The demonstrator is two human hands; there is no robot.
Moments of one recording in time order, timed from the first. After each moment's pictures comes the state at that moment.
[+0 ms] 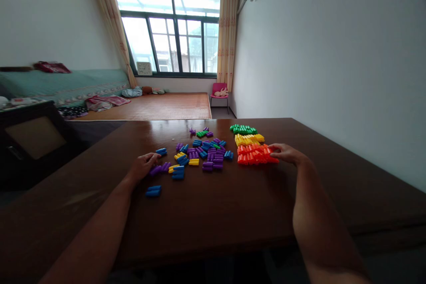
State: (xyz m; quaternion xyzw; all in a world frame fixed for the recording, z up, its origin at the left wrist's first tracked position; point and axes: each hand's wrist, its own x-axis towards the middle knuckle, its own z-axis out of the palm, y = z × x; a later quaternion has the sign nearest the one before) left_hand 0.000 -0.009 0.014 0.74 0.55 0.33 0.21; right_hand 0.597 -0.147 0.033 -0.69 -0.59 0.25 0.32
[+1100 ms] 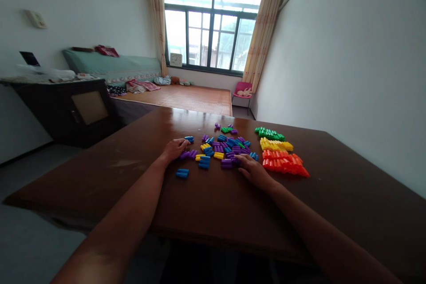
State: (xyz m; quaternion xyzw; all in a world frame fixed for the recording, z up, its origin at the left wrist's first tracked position) left_hand 0.005 -0.007 0.005 0.75 0.56 0.31 0.18; right_hand 0.368 -0.130 -0.002 -0.45 -0.84 0.07 0.29
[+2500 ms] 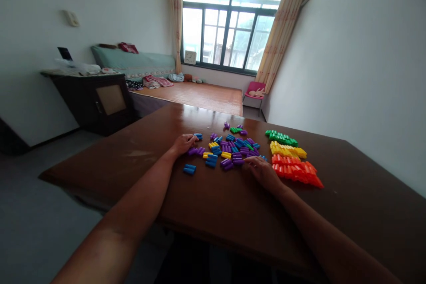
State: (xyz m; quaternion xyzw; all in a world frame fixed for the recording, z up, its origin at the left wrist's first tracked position) left_hand 0.004 -0.007 0.001 0.73 0.51 0.38 0.26; right_hand 0.376 -0.122 0.009 -0.44 -0.84 0.06 0.30
